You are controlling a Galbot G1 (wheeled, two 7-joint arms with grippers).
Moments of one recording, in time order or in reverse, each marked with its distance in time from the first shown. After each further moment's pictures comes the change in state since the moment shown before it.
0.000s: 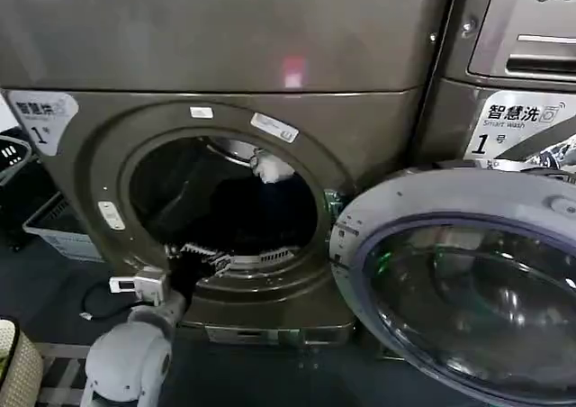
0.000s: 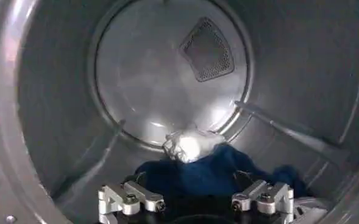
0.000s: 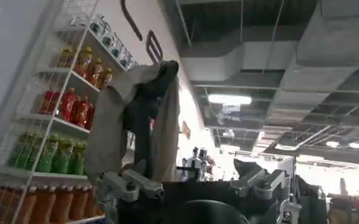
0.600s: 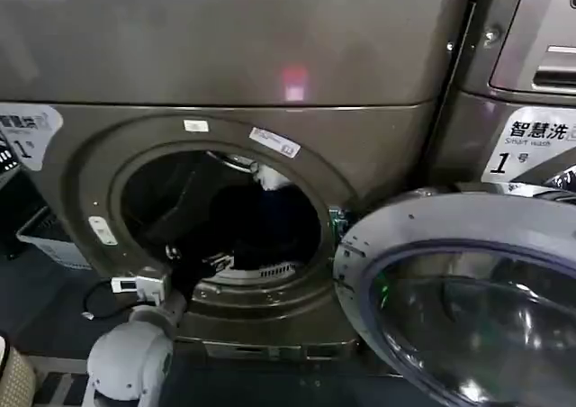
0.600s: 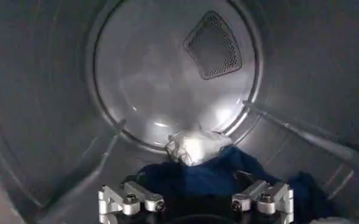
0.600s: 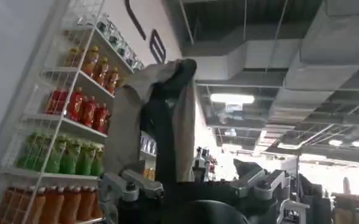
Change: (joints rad) left arm -0.009 -0.007 0.004 0.012 0.005 0.000 -0.002; right arm -0.001 0.004 0.002 -0.005 0.000 0.011 -0.001
